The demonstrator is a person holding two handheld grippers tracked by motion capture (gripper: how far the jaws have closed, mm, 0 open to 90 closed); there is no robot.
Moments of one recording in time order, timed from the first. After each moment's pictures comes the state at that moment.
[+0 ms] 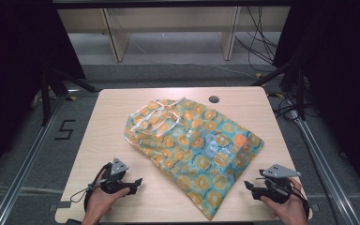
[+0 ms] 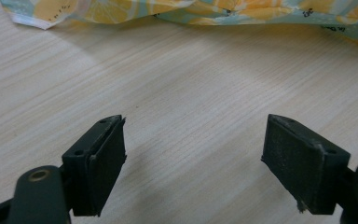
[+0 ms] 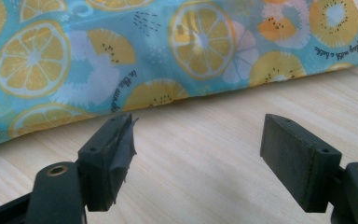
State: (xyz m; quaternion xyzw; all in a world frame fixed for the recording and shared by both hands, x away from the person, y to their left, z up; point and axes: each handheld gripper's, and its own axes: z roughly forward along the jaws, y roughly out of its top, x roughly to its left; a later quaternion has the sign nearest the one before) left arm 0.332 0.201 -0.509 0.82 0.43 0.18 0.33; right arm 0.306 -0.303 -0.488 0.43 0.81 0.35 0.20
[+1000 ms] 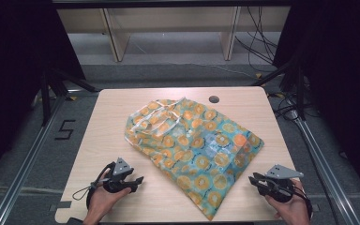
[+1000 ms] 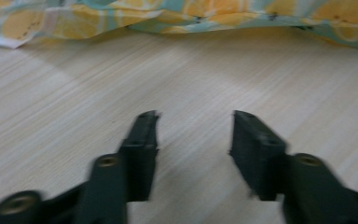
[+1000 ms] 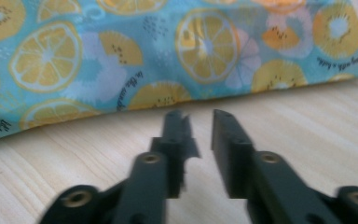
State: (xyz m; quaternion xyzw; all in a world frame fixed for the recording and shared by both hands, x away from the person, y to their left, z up) left arm 0.332 0.194 -0.508 0.84 0.39 0.17 0.35; right arm 0.304 -0.308 -0.487 0.42 0.81 0.37 0.18
